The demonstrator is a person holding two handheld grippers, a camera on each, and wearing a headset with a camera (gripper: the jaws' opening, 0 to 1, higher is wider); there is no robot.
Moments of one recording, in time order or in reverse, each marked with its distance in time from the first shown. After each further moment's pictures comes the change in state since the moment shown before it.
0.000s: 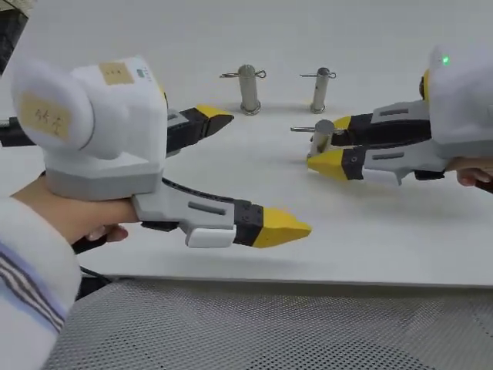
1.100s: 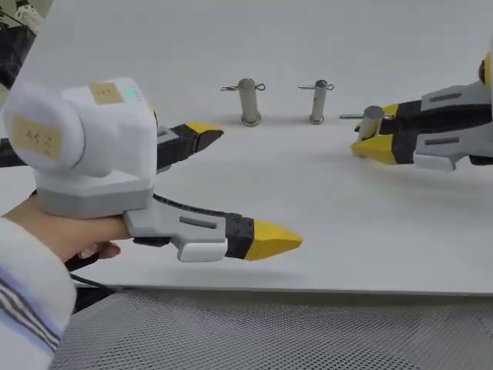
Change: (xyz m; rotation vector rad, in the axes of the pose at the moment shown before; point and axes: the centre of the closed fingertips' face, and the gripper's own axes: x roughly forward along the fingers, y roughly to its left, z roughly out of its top) left arm -0.010 0.002 -0.005 -0.015 0.017 0.034; right arm -0.058 -0.044 -0.003 -0.081 0.036 -0.092
